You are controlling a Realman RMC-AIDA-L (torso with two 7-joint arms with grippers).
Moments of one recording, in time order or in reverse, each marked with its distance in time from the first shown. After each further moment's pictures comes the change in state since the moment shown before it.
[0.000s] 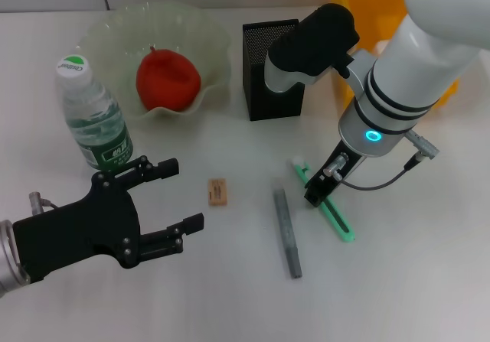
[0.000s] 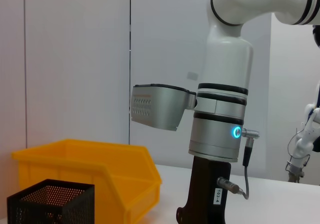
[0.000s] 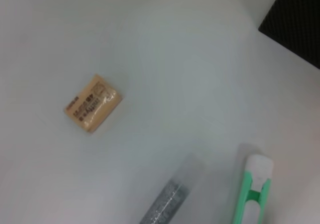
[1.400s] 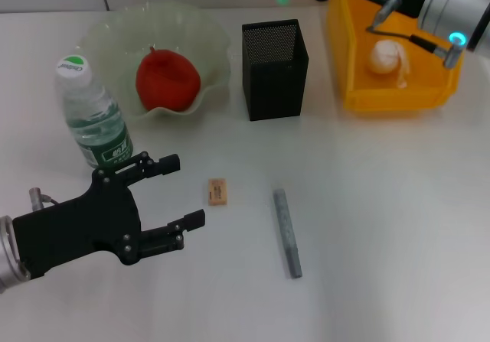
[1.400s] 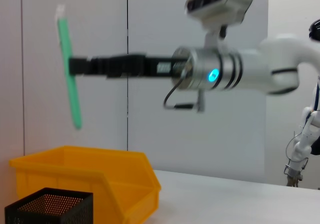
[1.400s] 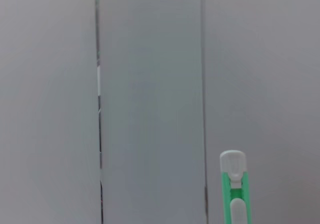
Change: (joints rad) left arm -0.009 -0.001 -0.009 0.000 0.000 0.012 0.002; right arm -0.457 -0.009 0.355 -0.089 1.348 0.472 -1.572
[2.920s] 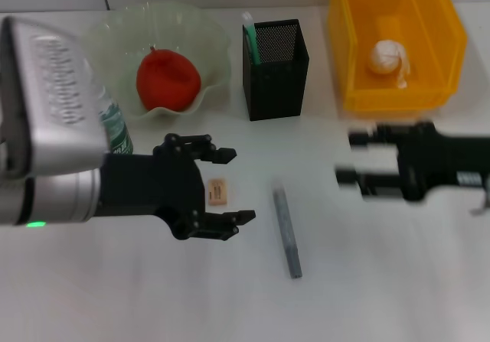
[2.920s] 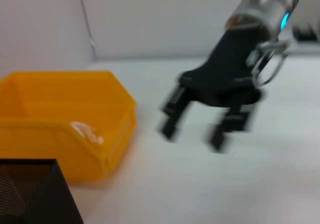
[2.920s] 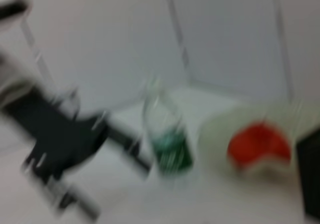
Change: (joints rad) left arm 0.097 -0.004 0.400 0.979 0.541 -0.298 -0.827; right arm -0.164 0.002 0.356 -0.012 -0.612 -0.660 0.225
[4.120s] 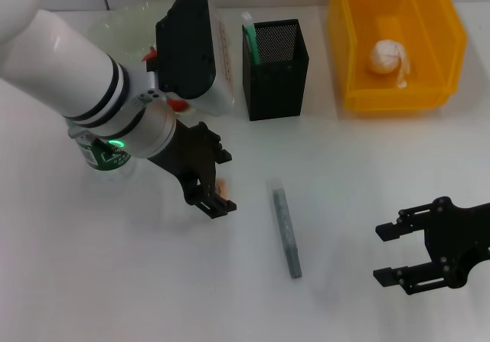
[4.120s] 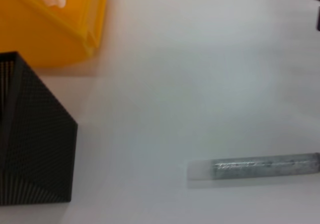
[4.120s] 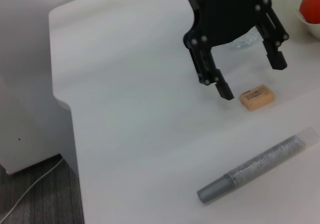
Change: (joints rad) left arm -0.613 -0.010 0.016 -0.490 0.445 0.059 -0.220; right arm 0.009 0.007 0.002 -0.143 -0.343 -0.202 0.040
